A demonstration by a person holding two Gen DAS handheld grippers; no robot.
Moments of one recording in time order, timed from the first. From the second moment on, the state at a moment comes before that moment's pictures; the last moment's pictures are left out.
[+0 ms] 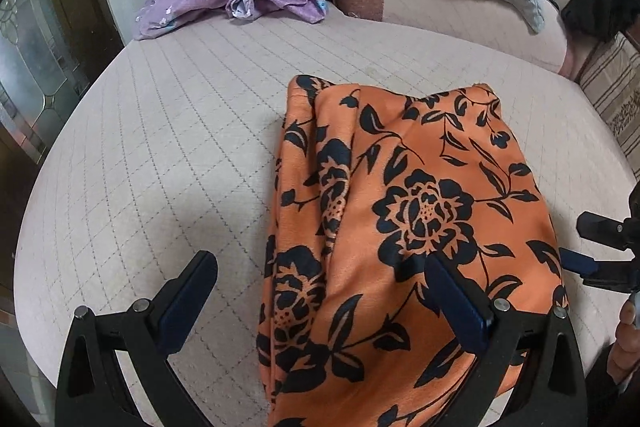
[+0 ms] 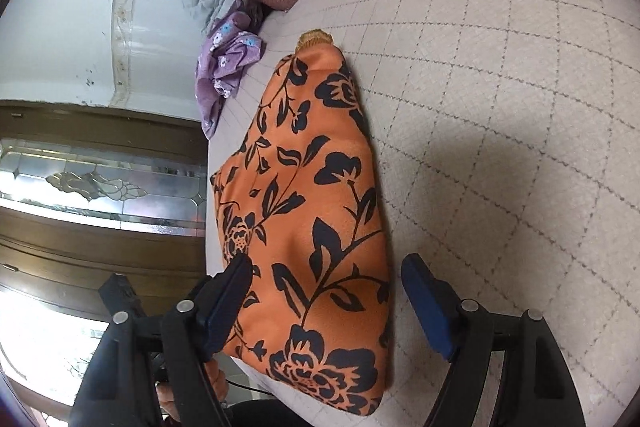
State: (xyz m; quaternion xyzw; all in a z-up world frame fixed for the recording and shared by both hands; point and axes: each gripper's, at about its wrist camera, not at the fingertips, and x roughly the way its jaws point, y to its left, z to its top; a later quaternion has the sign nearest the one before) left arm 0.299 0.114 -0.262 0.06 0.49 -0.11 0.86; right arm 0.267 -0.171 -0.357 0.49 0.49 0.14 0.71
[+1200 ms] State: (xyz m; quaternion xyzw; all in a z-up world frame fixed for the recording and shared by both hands) left arm 0.316 0.128 -0.314 -0.04 0.58 -0.16 0.80; right arm 0.279 -0.152 -0.368 0.46 0.50 0.16 0.71
